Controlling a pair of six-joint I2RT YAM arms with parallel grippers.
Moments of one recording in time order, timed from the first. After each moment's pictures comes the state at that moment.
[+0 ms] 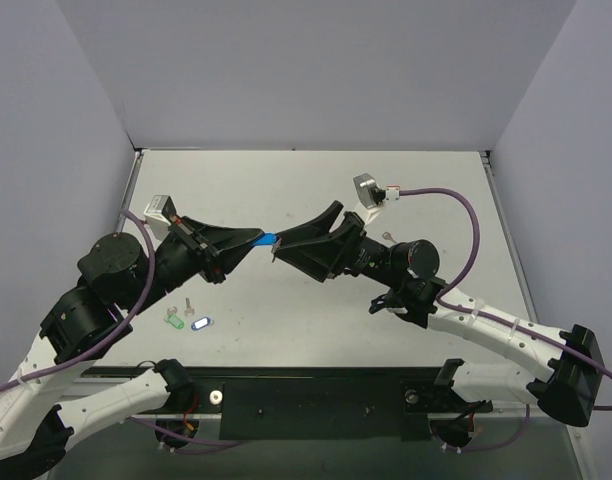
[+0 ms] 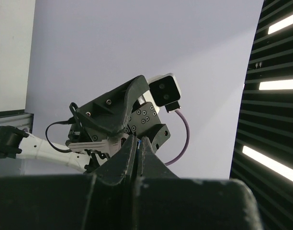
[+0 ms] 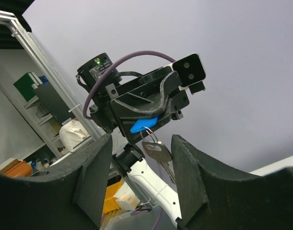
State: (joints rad) left arm -0.86 0.78 1.30 -0.59 -0.05 -1.75; right arm 0.96 1.15 0.86 0.87 -0.35 0.91
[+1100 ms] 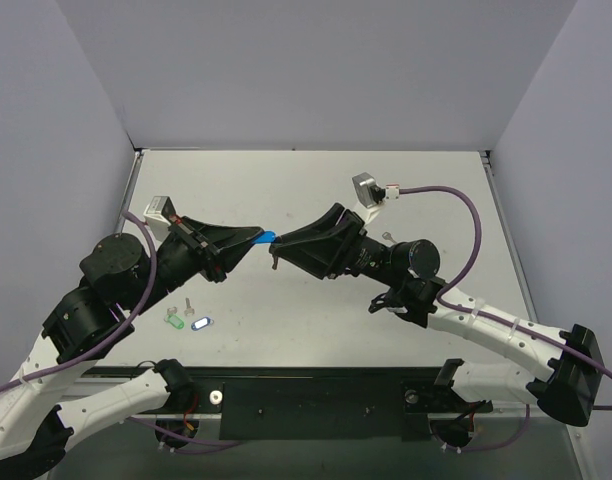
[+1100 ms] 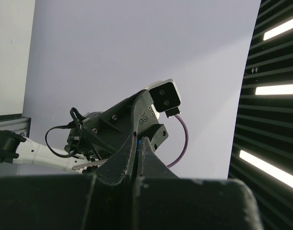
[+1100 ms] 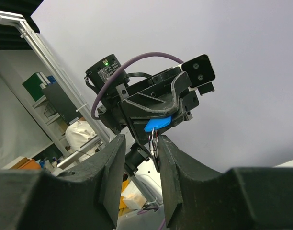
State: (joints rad) left arm -0.86 0.77 1.29 -0.57 -0.07 -1.77; right arm 0.96 1.15 0.86 0.89 -0.37 0.94
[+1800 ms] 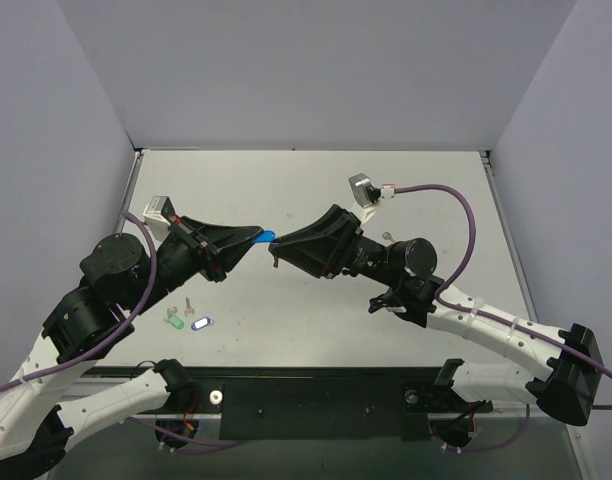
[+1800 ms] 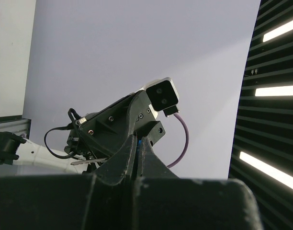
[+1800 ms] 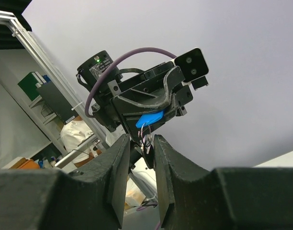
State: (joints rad) left arm -0.86 0.77 1.29 -0.57 -0.08 -1.77; right arm 0.96 1.15 0.87 0.86 -0.37 0.94
